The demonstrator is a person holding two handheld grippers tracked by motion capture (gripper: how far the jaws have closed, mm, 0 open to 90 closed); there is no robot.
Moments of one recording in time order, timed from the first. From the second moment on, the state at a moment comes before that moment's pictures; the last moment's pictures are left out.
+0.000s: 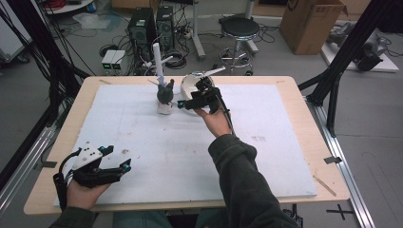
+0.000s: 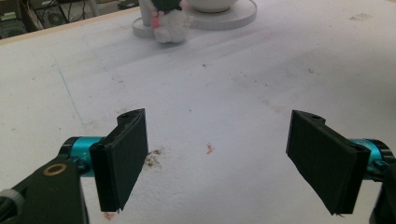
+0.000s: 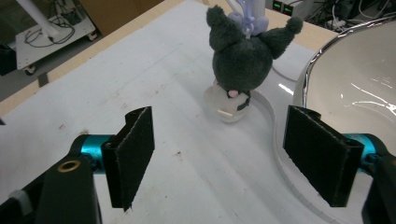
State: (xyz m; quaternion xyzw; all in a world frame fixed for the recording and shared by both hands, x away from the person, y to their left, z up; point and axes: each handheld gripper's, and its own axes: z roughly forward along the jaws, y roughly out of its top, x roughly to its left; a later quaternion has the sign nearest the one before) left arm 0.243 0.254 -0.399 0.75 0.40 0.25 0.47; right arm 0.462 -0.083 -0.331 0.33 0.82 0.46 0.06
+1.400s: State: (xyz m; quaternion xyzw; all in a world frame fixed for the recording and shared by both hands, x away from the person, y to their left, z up) left arm 0.250 0.246 -0.402 0.76 0.40 0.25 0.46; right arm 0.412 -0.140 -0.334 0.30 0.80 0.52 0.05
